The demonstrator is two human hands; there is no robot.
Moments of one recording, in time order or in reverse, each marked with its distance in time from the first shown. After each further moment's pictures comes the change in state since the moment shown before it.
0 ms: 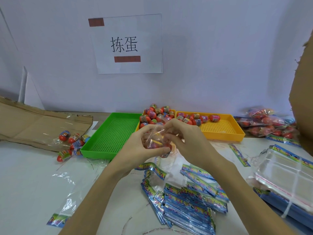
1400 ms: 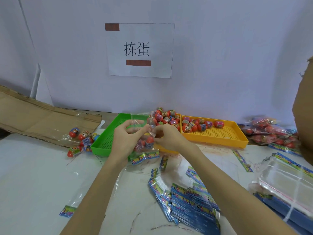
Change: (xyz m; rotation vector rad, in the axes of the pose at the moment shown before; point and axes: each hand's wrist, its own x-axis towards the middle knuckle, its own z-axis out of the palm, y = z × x) left_hand 0.004 -0.011 -0.037 -0.149 0.497 -0.038; right_hand 0.073 0.017 0.067 -0.130 -0.261 0.213
